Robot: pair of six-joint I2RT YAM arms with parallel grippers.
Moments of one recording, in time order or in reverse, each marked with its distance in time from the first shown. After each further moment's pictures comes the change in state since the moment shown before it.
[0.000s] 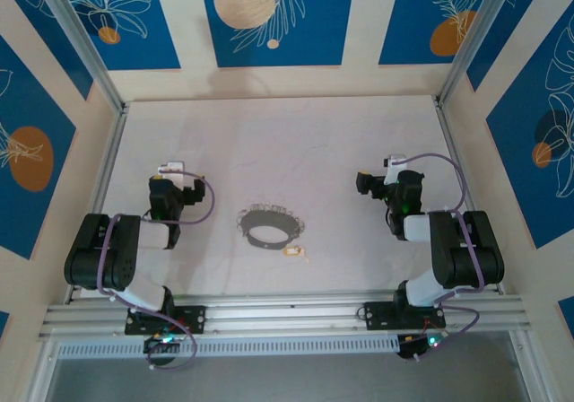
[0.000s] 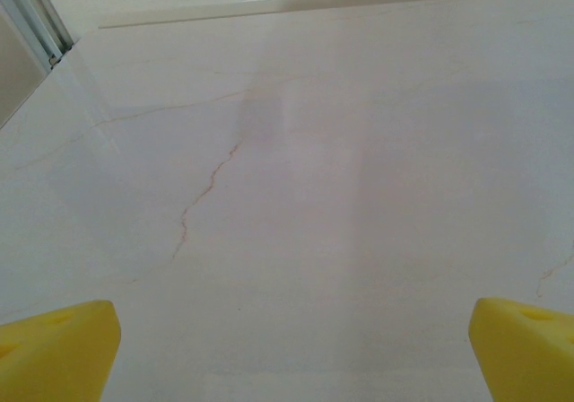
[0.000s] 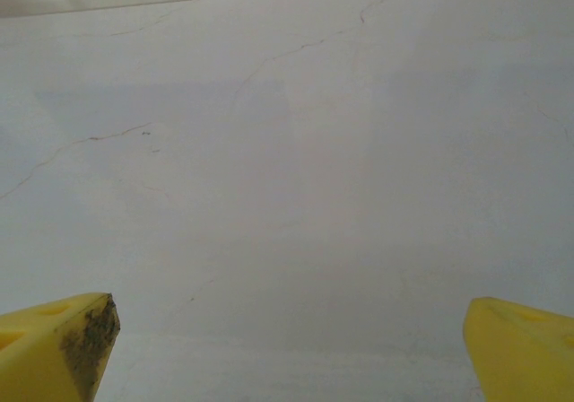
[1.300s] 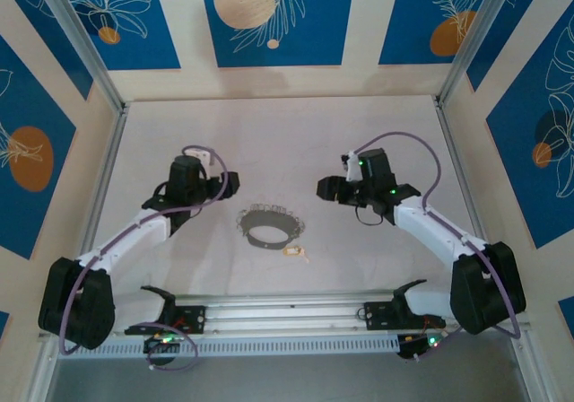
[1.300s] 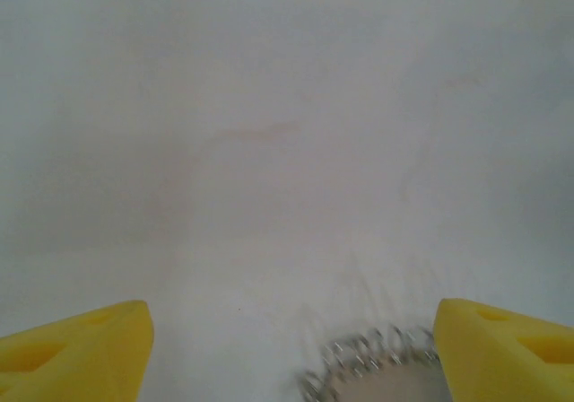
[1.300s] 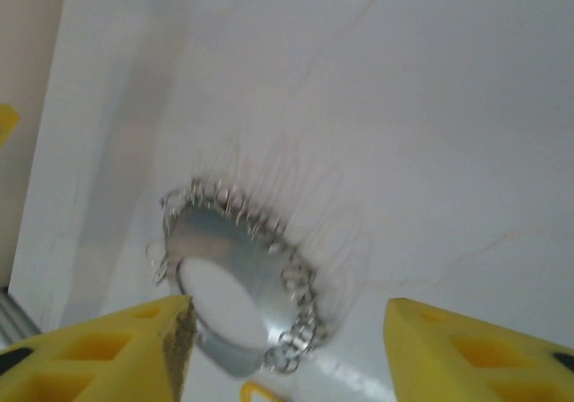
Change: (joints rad) left arm -0.326 -0.330 0.346 -0.958 0.186 -0.414; right arm 0.390 -0.235 0.380 -1.010 -0.287 0.449
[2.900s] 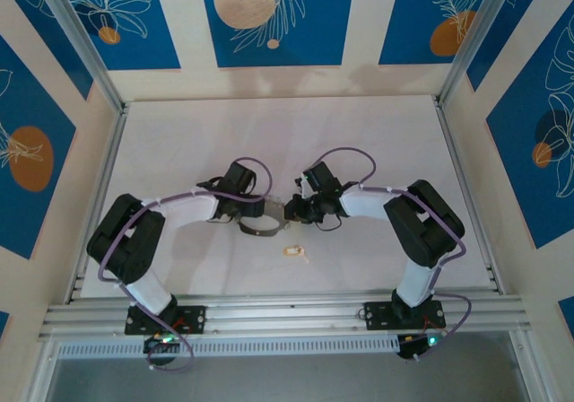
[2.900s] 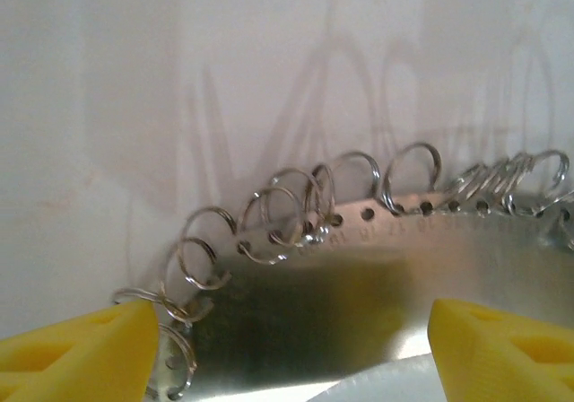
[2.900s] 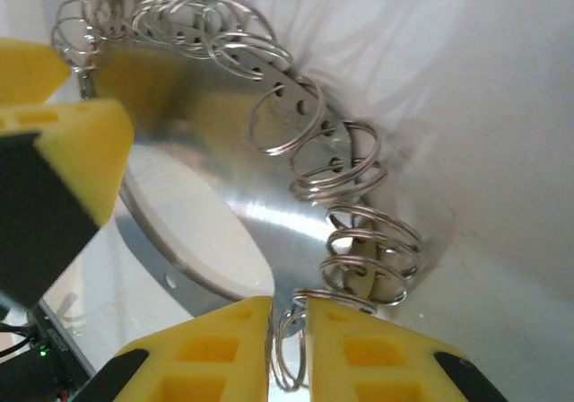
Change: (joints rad) left arm -0.189 0.447 0.205 -0.187 -0.181 -0.012; right arm 0.229 0.477 0.128 0.163 -0.064 0.190
